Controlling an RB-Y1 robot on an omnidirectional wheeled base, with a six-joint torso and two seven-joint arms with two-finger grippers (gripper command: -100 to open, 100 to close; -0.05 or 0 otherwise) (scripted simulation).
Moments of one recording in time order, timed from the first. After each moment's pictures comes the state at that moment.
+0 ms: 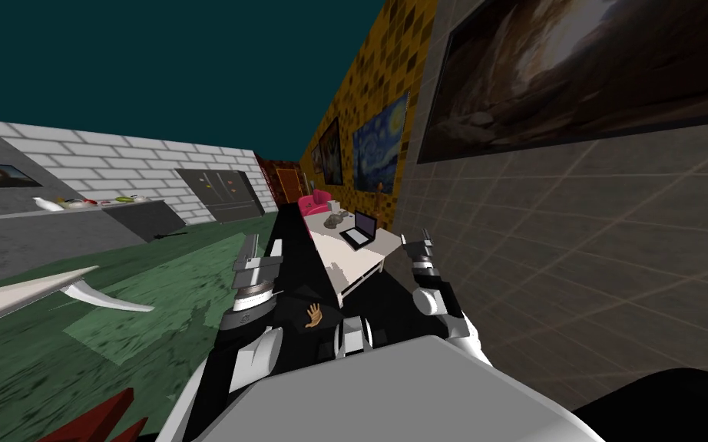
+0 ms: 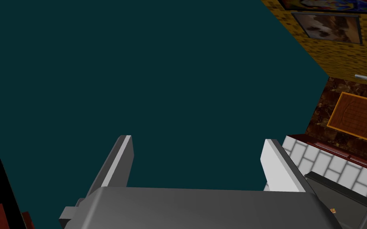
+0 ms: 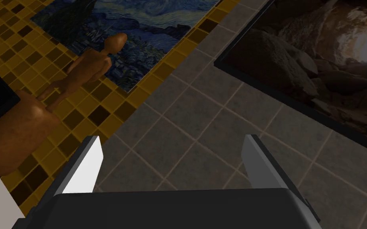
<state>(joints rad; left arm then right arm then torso) 0.47 0.02 -0.04 -2.37 -0.12 -0.44 0.15 0.32 -0.21 -0.06 -2.03 -0.53 -0.45 -0.32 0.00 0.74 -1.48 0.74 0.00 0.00</state>
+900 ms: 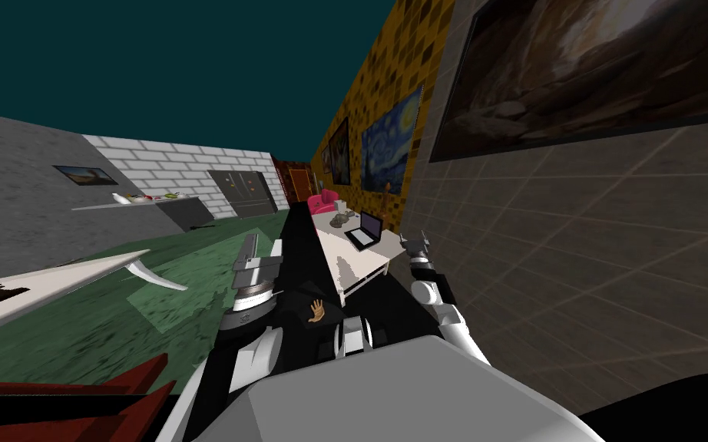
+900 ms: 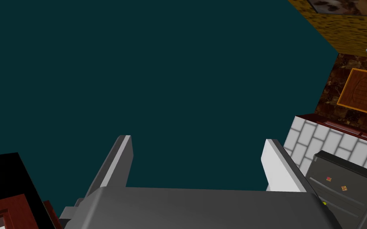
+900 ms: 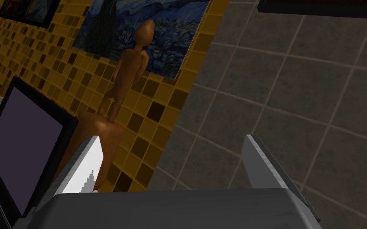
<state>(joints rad) 0.47 0.02 -0.04 -2.37 -0.12 -0.44 0.15 0.23 -0.21 -0.09 -1.94 -0.79 -0.38 -0.48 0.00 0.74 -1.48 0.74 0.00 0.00</state>
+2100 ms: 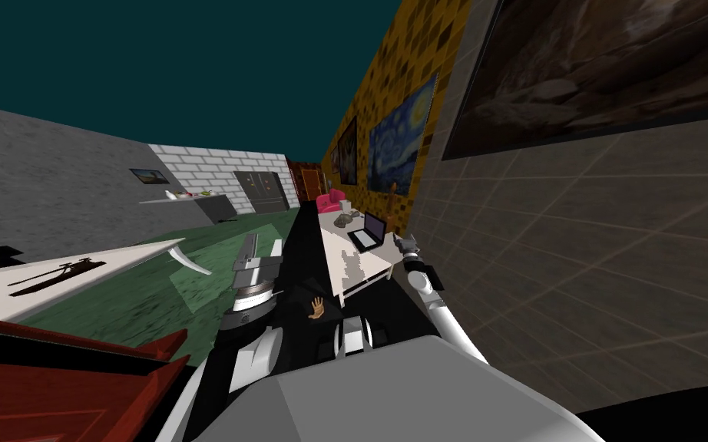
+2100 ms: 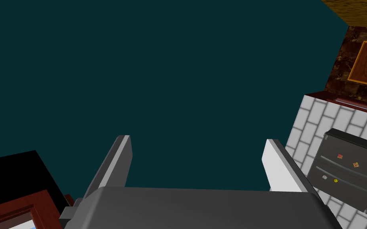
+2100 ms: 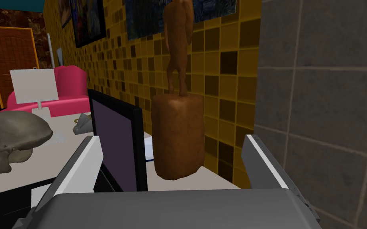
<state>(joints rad) 0.47 0.02 -0.04 -2.37 -0.12 -0.44 0.15 0.09 -0.23 -0.09 -1.79 -1.12 -0.25 -0.68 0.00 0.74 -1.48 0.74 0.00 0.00</state>
